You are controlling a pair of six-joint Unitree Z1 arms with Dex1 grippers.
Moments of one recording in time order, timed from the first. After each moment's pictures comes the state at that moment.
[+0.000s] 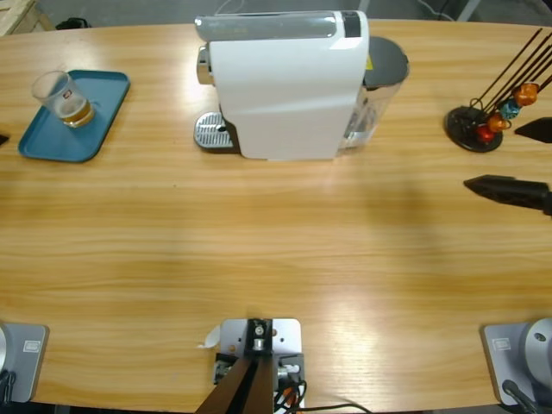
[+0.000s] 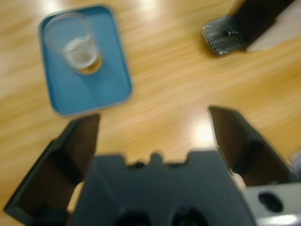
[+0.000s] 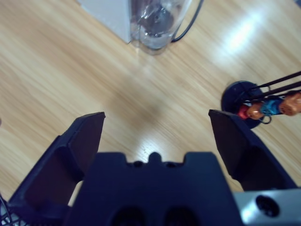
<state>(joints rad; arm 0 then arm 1) -0.10 0.99 -0.83 0.65 -0.23 0.16 0.69 1.05 -0.83 0.65 -0.12 -0.07</state>
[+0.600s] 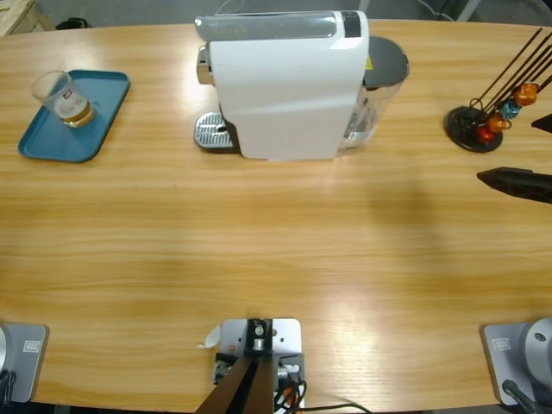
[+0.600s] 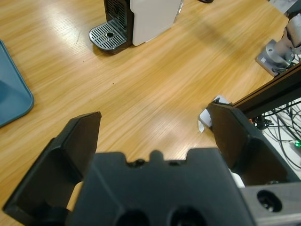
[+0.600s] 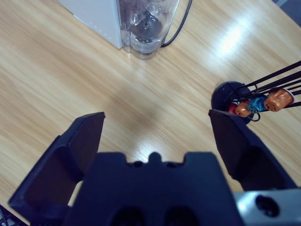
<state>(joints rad) -0.30 0.62 -0.75 0.77 -0.49 0.09 0.69 1.02 -0.83 0.66 -0.14 -0.06</state>
